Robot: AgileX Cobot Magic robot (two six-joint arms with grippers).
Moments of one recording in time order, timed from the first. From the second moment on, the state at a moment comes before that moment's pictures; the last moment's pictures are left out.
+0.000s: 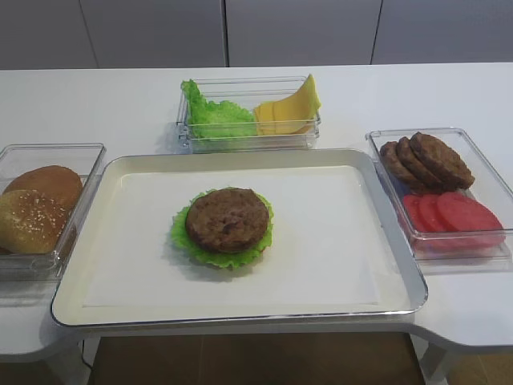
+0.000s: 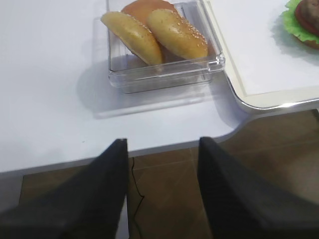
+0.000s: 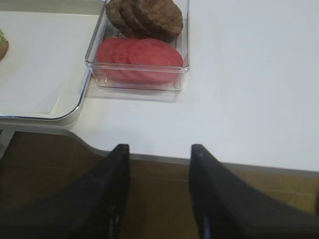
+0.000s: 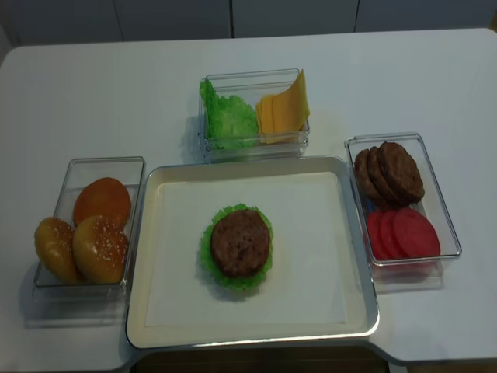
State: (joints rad) left arm -0.08 -0.02 -0.49 0.04 1.19 -0.03; right arm 0.11 -0.02 -0.47 0.02 1.15 0.00
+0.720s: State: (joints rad) left arm -0.08 -0.02 -0.49 0.04 1.19 -0.03; right arm 0.11 0.14 -0.57 0.07 1.14 -0.05
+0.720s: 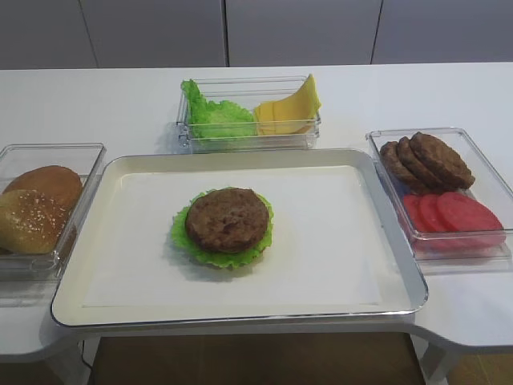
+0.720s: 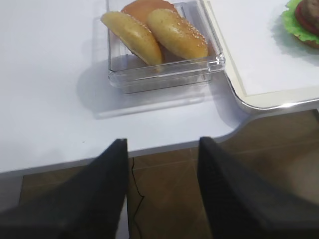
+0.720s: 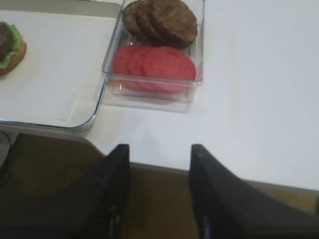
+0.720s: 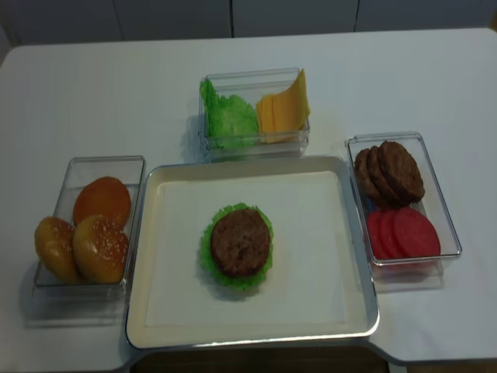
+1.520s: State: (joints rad) left arm -0.08 -0.02 -0.49 0.04 1.19 -0.03; right arm 0.11 1.06 -1.21 0.20 1.21 -0.05
